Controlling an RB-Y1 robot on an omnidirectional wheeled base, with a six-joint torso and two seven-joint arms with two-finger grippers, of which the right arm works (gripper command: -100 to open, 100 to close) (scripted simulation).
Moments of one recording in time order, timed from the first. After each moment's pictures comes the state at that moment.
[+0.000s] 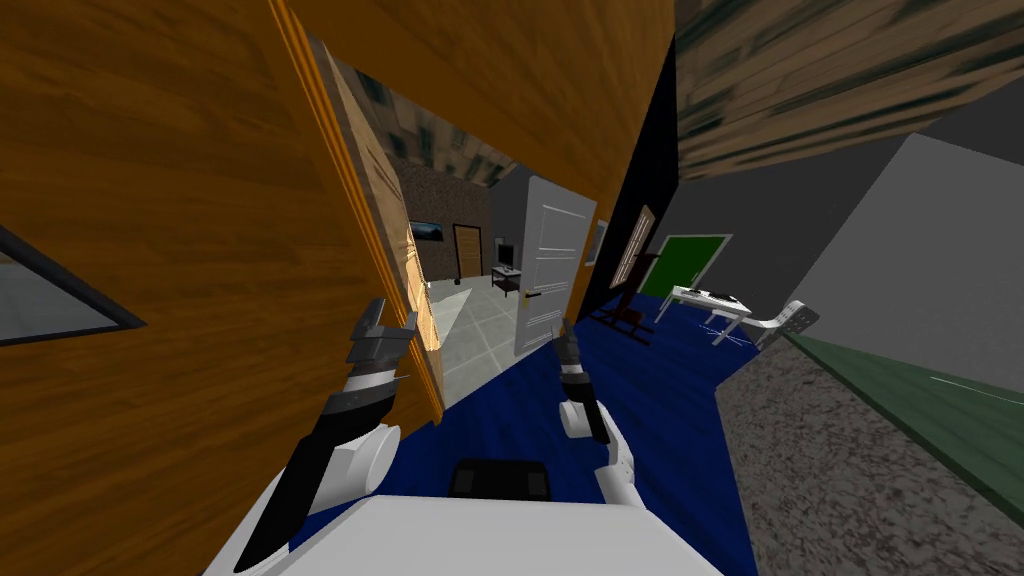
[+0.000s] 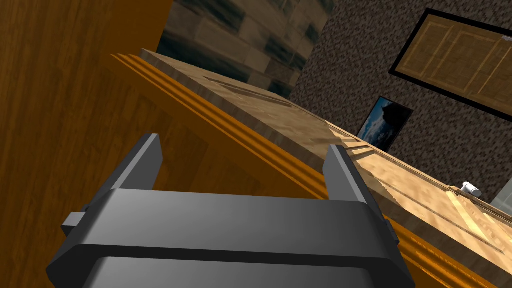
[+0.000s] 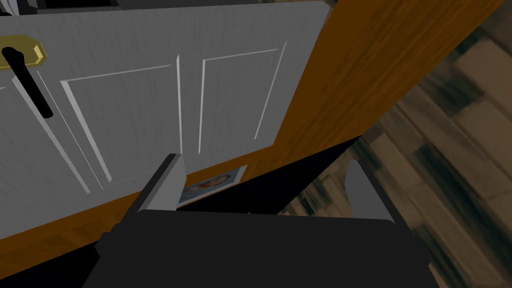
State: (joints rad) arm 0.13 -0.09 0.09 -1.71 0.01 -0.60 -0.11
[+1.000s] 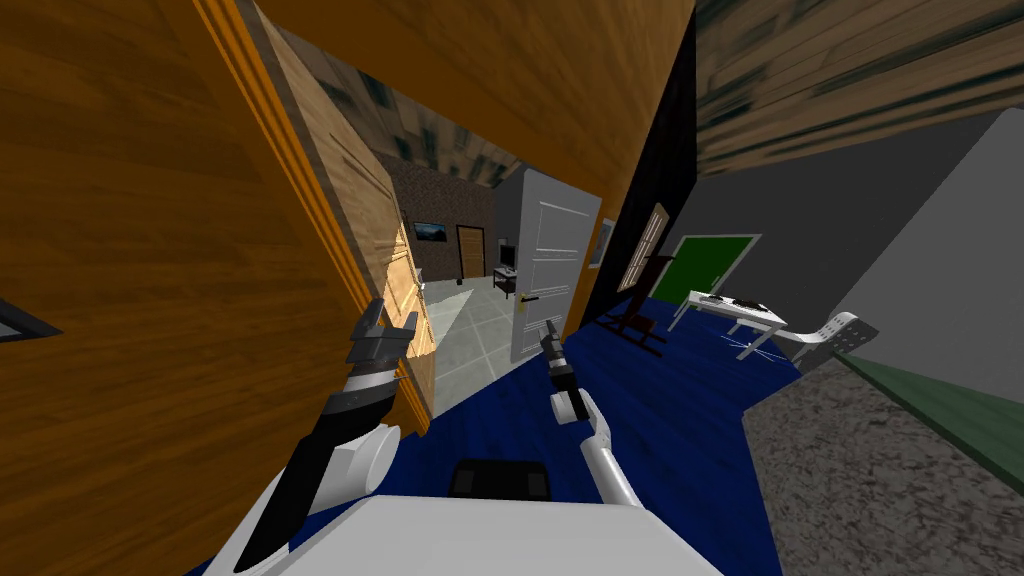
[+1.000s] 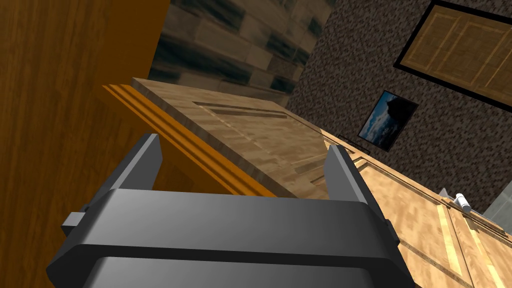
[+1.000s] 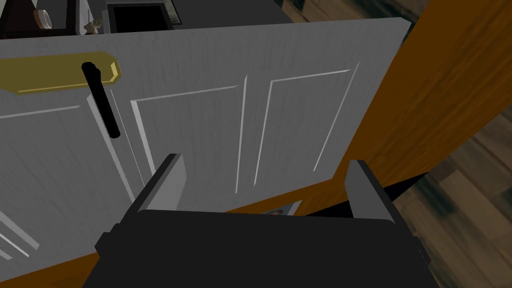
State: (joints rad) arm -0.03 -0.10 0.12 -1.43 0.07 -0.58 -0.19
